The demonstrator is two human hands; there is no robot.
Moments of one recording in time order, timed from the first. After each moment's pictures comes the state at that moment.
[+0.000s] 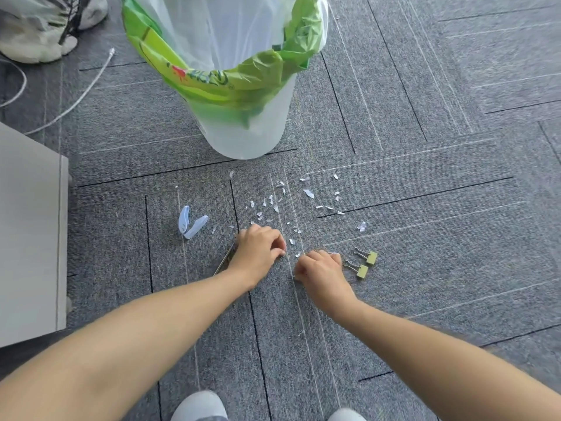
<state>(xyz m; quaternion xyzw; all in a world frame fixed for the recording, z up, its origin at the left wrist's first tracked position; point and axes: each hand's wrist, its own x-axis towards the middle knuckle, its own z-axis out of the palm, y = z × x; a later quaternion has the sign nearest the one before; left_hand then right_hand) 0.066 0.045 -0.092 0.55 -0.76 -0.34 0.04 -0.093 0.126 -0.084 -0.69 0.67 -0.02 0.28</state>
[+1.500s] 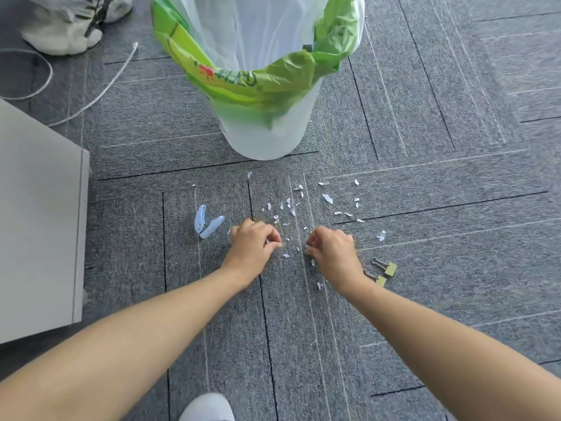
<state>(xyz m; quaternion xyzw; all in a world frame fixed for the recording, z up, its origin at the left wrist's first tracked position) 0.099 0.030 -0.083 0.59 -0.73 -0.33 0.08 -0.089 0.066 -0.085 -0.61 0.73 -0.06 0.31</state>
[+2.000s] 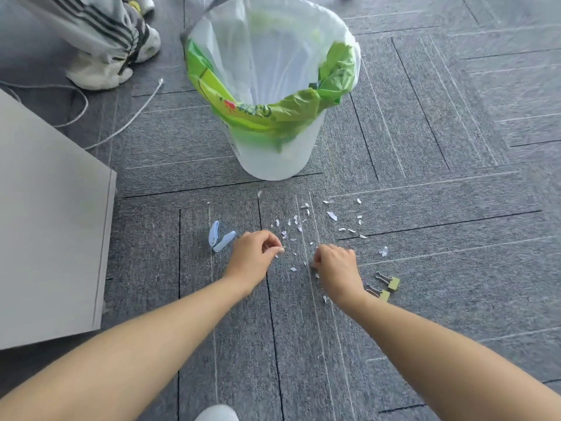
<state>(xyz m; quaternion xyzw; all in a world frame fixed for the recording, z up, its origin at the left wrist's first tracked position) 0.108 0.028 -0.043 0.62 -0.65 -0.41 0.14 -0.078 0.069 -0.074 -0.66 0.72 0.00 0.23</state>
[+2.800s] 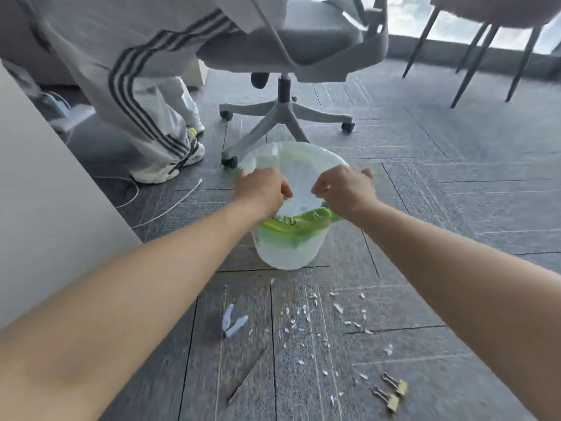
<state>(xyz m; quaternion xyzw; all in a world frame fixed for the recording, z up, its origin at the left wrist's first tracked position) 0.107 -0.154 0.177 0.61 -0.77 -0.12 0.13 -0.063 -0.148 0.179 -0.70 0.70 -0.13 0.06</state>
